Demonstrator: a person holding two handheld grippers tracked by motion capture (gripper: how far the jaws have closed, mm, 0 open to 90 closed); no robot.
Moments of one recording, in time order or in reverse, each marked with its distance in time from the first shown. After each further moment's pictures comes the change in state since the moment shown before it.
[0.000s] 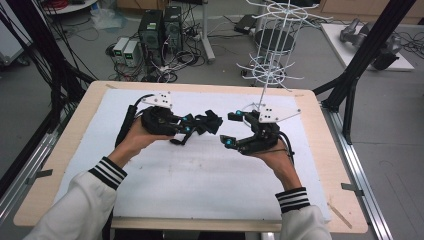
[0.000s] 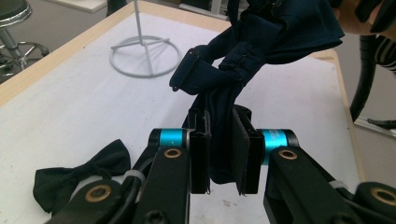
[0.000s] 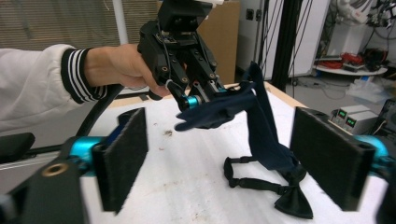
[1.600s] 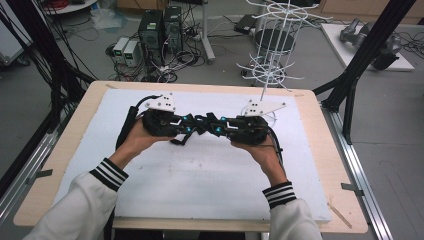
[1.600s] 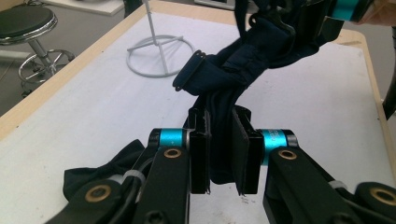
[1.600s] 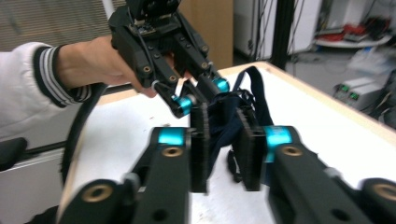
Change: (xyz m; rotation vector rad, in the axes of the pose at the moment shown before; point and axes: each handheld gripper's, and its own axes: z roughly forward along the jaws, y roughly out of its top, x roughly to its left) left arm -0.009 0.004 0.000 0.034 0.083 0.096; right arm -0.003 0.005 0.027 0.084 -0.022 0.073
